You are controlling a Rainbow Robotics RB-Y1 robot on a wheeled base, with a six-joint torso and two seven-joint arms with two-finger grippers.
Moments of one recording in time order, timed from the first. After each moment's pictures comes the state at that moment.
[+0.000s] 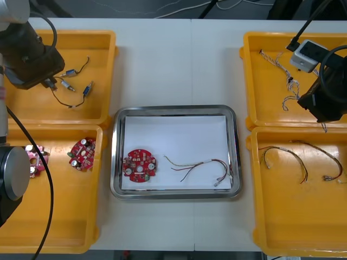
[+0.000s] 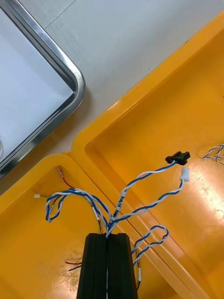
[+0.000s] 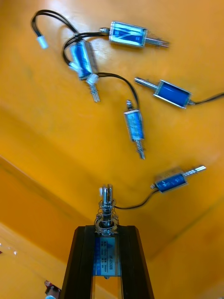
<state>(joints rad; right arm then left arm) -0.52 -0.80 -0.09 -2.14 -0.97 1.87 1.86 -0.88 0.42 0.24 -1.43 0.17 1.91 -0.91</state>
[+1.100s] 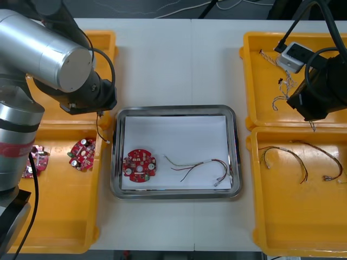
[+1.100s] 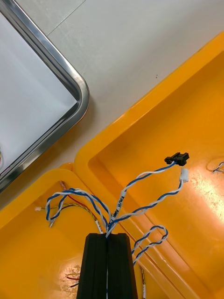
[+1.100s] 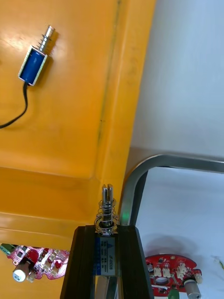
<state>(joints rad) -0.54 -0.78 -0.03 -2.09 -0.94 1.82 1.86 -0.65 0.43 -0.16 -1.90 0.39 1.91 -0.91</state>
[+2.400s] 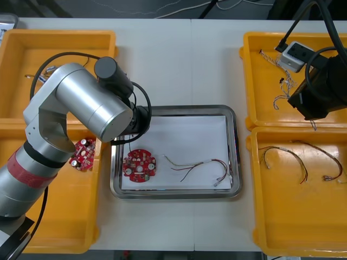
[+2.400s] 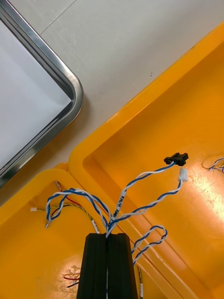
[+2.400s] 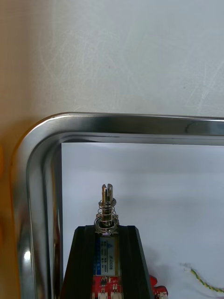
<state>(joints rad) -0.54 -0.78 -0.03 -2.09 -0.92 1.82 1.86 -0.56 0.43 -0.45 -1.90 0.34 1.64 -0.76</state>
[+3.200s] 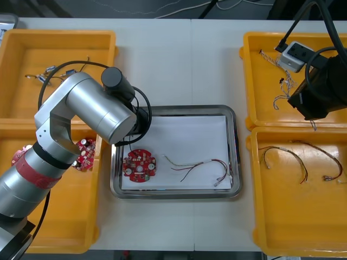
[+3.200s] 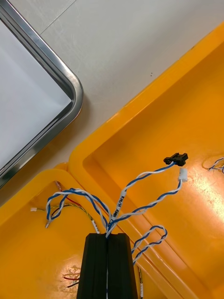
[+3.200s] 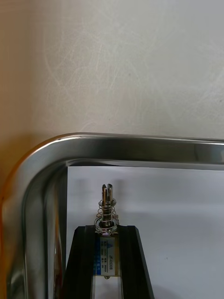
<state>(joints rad) -0.54 -0.78 -0.03 -2.09 -0.92 1.82 1.86 -0.56 0.42 -0.47 -1.79 0.30 1.53 -0.76</state>
